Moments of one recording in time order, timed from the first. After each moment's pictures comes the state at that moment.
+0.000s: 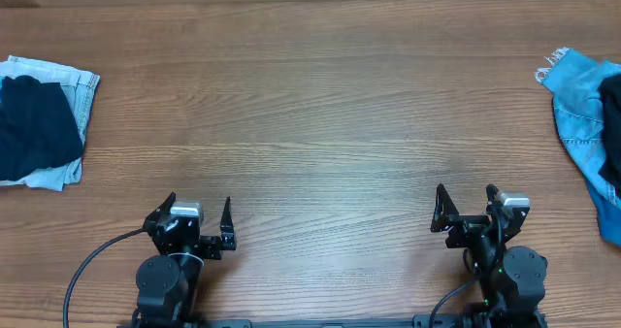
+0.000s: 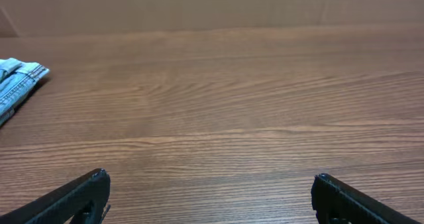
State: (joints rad) left arm -0.10 0.02 0.12 -0.38 -0.02 -0.02; right arm 0.03 0.01 0.12 -0.35 -0.07 0.20
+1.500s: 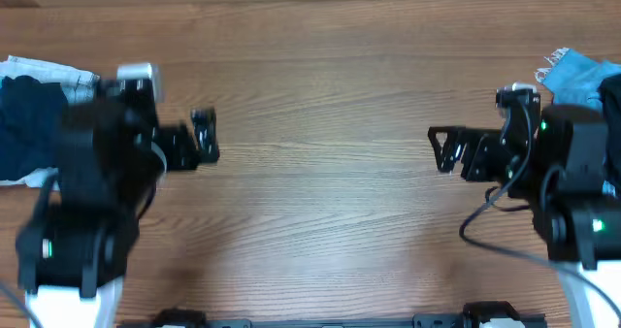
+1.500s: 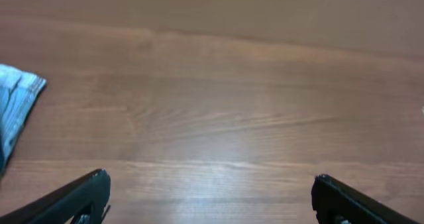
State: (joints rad) left arm -0.10 1.05 1.42 -0.98 0.04 -0.21; right arm 0.03 1.02 1.19 -0.93 -0.32 0.22
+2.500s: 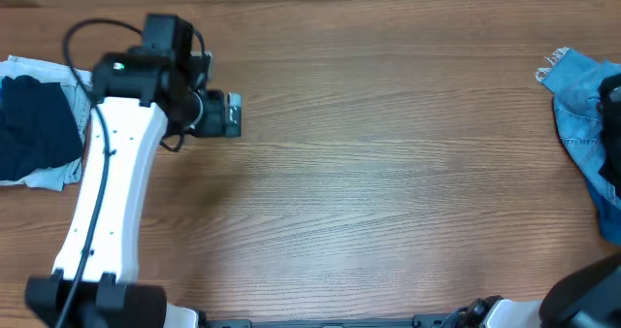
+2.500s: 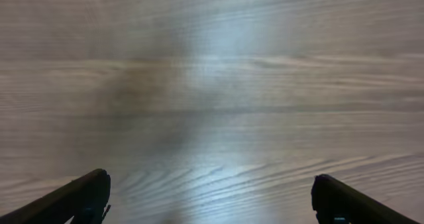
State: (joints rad) left arm -0.10 1.63 1.73 -1.37 0.09 -0.13; right arm -0.70 1.59 1.34 -0.52 -0.10 0.38
